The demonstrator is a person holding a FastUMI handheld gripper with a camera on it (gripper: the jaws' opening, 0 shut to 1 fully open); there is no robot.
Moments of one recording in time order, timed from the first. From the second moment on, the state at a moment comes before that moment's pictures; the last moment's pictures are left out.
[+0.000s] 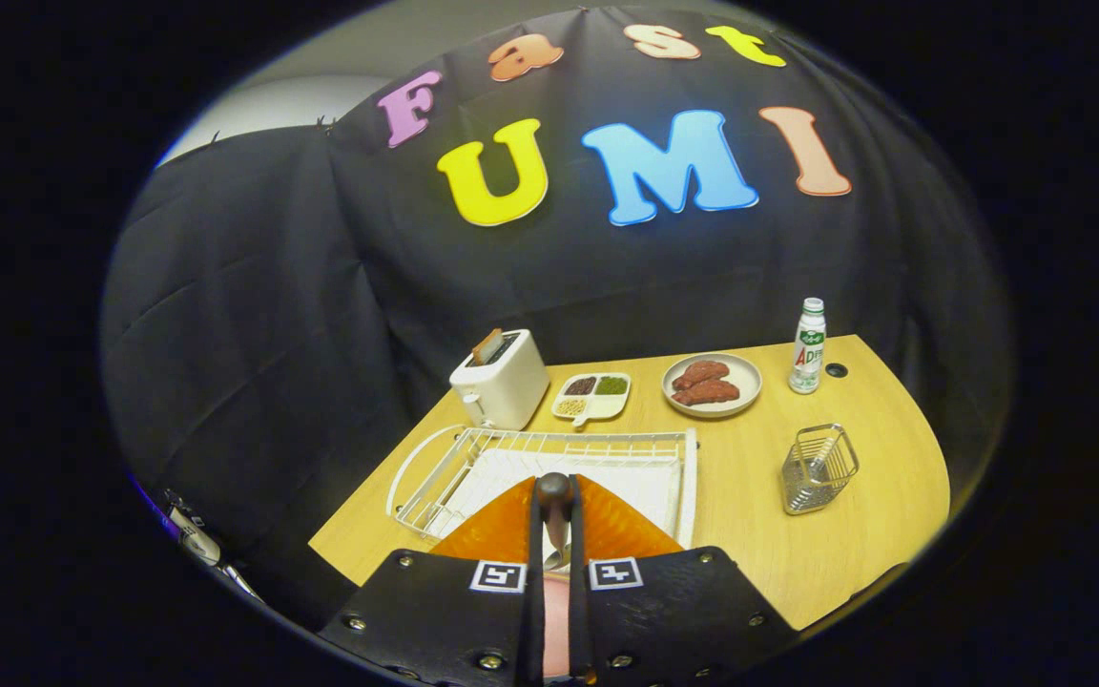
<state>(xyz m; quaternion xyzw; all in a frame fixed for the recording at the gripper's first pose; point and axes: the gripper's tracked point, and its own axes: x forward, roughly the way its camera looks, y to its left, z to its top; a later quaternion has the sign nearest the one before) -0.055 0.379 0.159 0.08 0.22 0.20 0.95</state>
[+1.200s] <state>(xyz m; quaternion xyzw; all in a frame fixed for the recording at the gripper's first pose) -0.110 0.482 0.037 -0.01 0.31 0.27 0.91</state>
